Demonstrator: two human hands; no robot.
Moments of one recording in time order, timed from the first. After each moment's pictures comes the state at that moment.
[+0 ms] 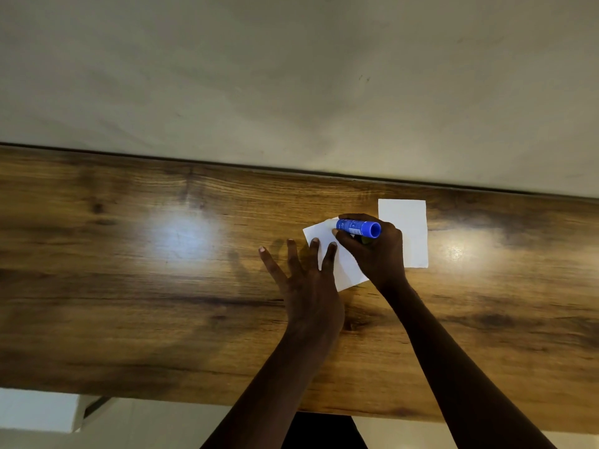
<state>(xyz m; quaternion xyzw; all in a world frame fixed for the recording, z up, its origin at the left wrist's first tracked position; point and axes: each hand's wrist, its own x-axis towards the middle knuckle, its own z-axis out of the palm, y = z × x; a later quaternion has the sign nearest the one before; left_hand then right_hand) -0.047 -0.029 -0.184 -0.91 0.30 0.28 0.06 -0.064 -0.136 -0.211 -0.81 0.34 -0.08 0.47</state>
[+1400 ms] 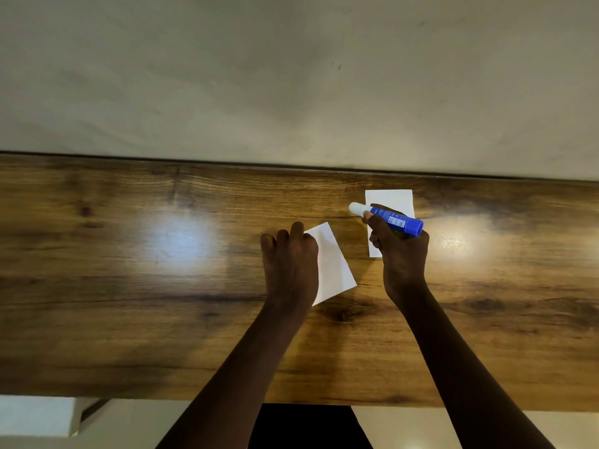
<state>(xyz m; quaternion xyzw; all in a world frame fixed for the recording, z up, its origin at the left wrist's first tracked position) -0.026 -0.029 -0.203 -0.93 0.36 0.11 0.01 -0.091 -0.150 -0.205 -0.52 0.50 -0.20 0.67</state>
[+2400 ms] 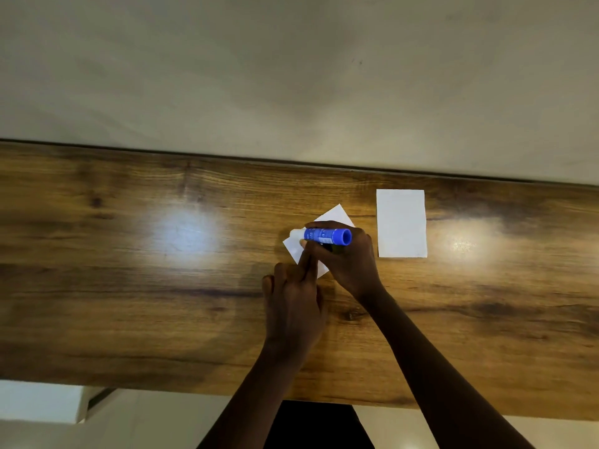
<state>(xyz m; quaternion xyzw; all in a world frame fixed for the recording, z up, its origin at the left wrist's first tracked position) -0.068 0.010 -0.221 -0.95 0.29 0.12 -0.08 -0.065 -0.102 -0.210 -0.77 0.32 -0.02 0.55</state>
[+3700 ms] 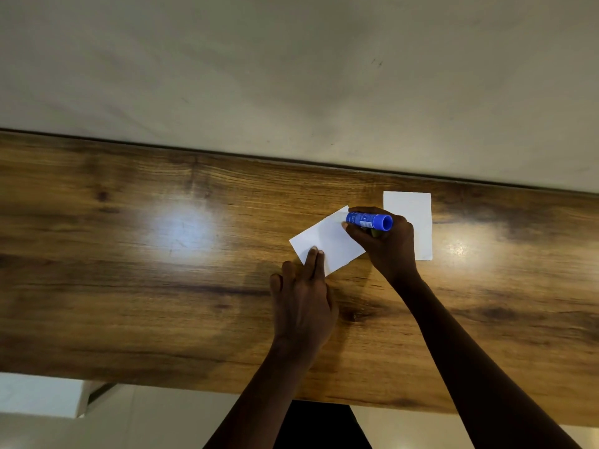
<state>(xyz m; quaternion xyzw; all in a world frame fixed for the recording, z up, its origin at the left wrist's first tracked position) -0.068 0.008 -0.221 -0.95 0.30 0.09 -0.04 -0.070 -0.142 -0.214 -0.81 0.36 -0.06 0.45</state>
